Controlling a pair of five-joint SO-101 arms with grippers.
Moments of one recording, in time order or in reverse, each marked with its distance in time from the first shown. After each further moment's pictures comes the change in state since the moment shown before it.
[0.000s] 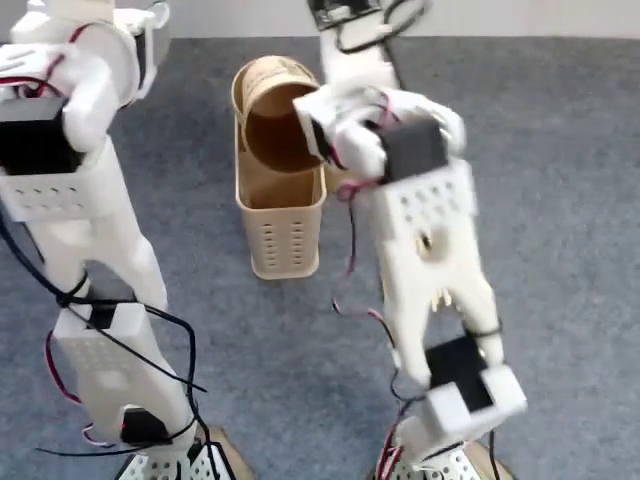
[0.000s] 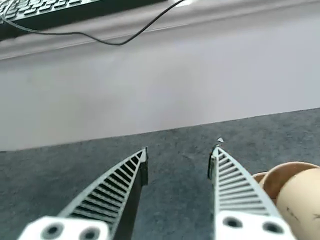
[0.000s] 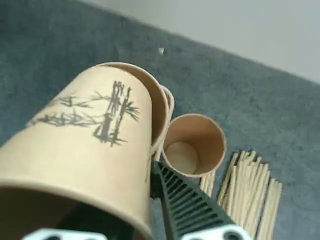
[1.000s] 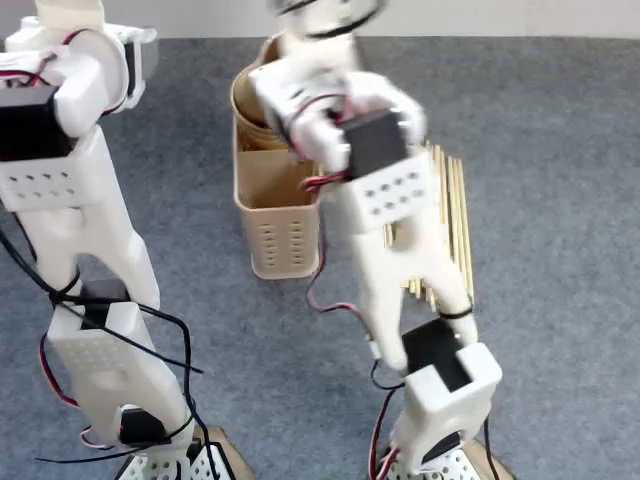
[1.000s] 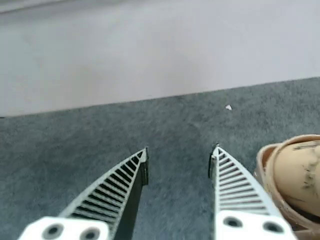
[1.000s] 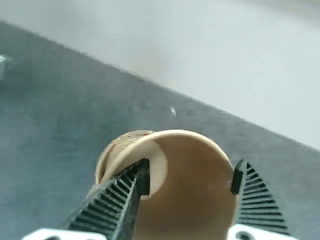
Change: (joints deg) left arm -2.6 0.0 5.4 3.1 0.0; right arm -5.6 7.7 -7.6 -9.8 0.0
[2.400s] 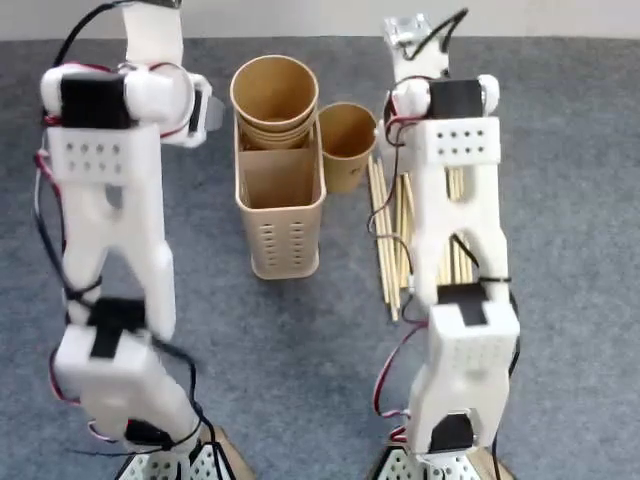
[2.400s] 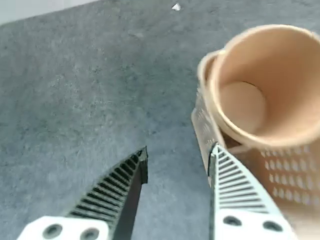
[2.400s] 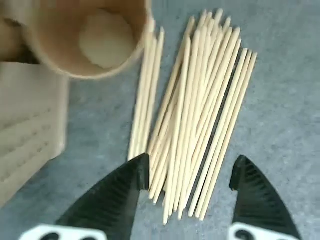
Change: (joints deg) left arm 8.7 -10.0 28.1 4.0 3.1; right arm 21.5 14.2 -2.9 30.1 4.3
